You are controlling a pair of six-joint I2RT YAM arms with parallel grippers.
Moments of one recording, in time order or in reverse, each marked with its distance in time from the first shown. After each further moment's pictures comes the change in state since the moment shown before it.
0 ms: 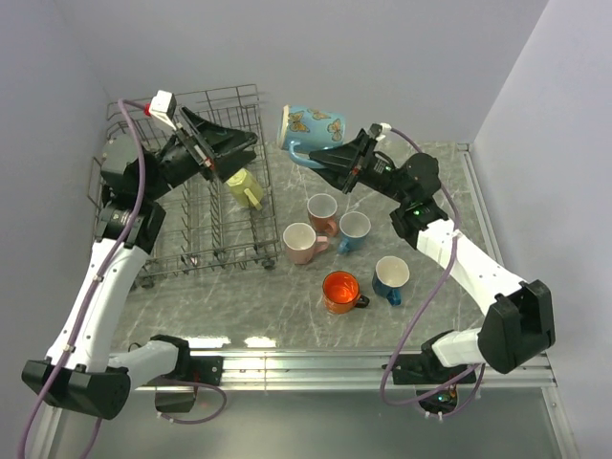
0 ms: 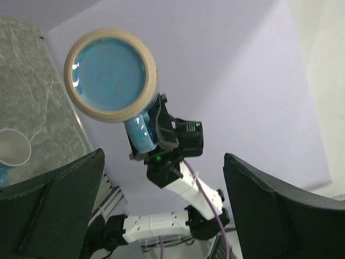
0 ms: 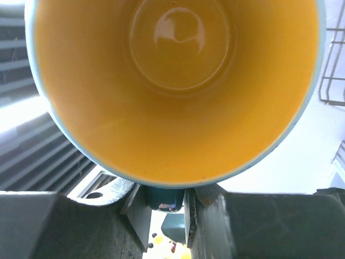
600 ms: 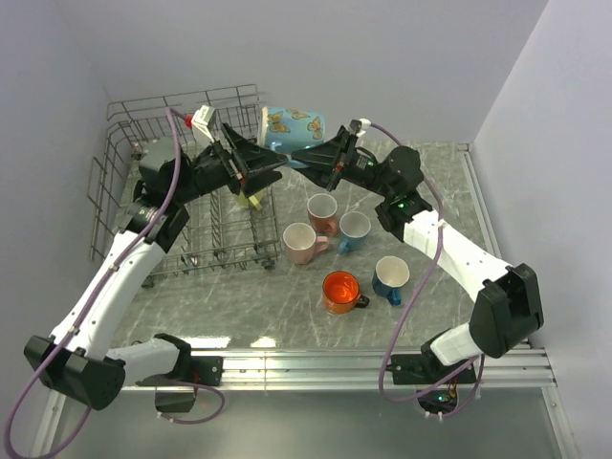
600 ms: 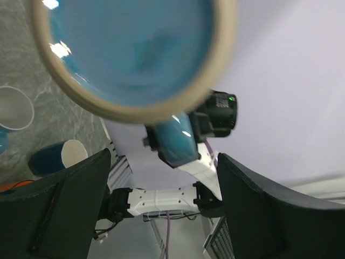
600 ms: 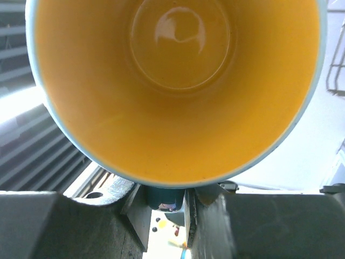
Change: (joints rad) left arm -0.159 0.040 -0.035 -0.077 -0.032 0.063; right arm 0.066 0.103 0.085 0.022 -0.014 0.004
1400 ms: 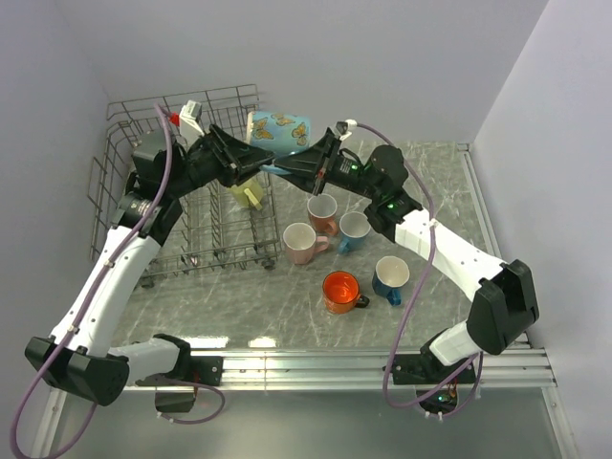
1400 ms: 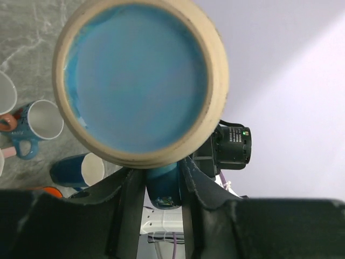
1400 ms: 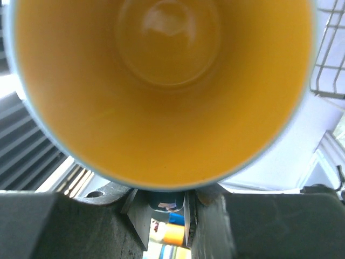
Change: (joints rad) left arm 0.044 0.035 0.077 -0.129 -0.102 0.034; right arm 0.092 0.029 0.063 -0.109 0.050 -0.143
